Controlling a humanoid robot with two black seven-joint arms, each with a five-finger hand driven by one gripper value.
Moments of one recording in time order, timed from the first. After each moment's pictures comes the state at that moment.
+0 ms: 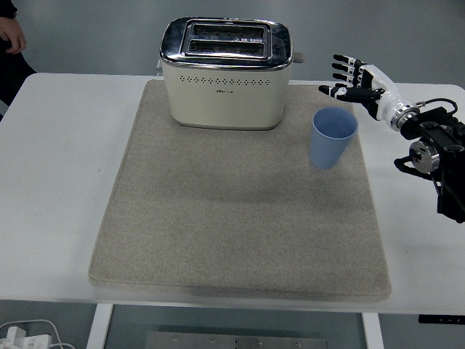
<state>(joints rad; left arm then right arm) -0.02 0.00 -0.13 -0.15 -0.06 -0.11 -0.03 1.09 -0.04 0.08 0.07 -0.11 0.34 0.39</state>
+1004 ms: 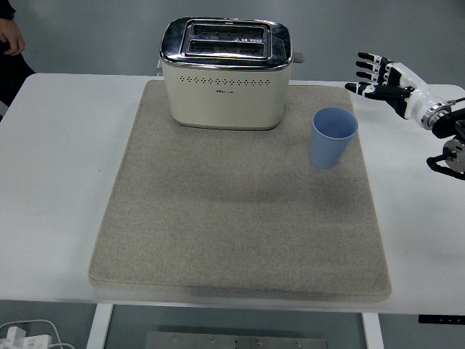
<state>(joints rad) -0.02 0.00 -0.12 -0.15 -0.06 -0.11 -0.03 1.08 -0.18 0.08 0.07 -0.10 0.47 0.39</state>
